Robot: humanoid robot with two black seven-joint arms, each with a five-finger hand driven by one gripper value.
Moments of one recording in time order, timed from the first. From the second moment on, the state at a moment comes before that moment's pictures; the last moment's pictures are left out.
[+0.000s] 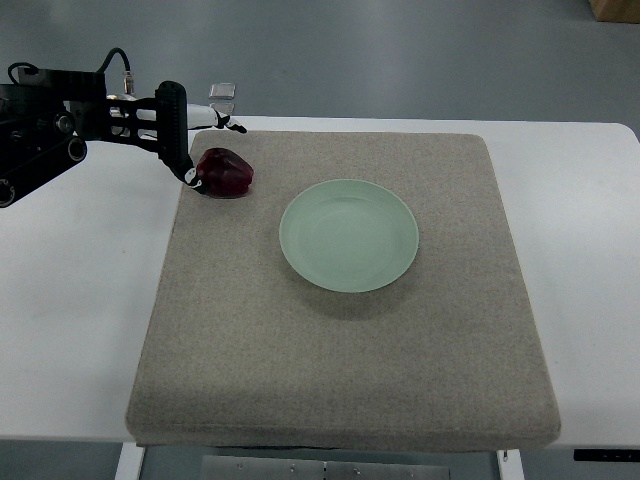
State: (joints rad) left arm -1.22 0.54 -0.12 -0.86 1.37 -0.32 -0.17; right arm -0.01 0.00 -0.12 0.13 -0.02 0.15 -0.01
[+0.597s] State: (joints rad) left arm -1.20 0.49 -0.08 -0.83 1.39 -0.25 -0.17; right arm -0.01 0.00 -0.12 0.13 -0.02 0.15 -0.01
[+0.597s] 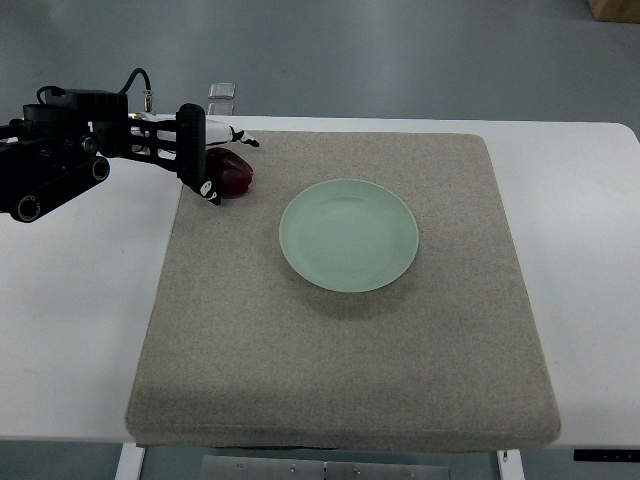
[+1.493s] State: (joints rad) left arm -1.22 0.50 -0.05 -0.85 1.44 -0.24 -0.17; right arm -0.01 0.00 -0.12 0.13 -0.02 0.15 -0.01
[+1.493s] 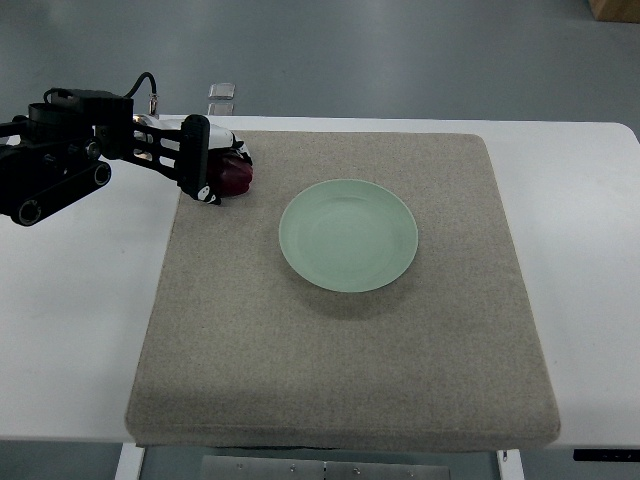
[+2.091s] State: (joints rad) left arm -1.27 0.60 -0.07 -1.27 1.44 -0.24 -0.18; right arm -0.01 0.00 -0.12 0.13 -0.02 0.15 -0.01
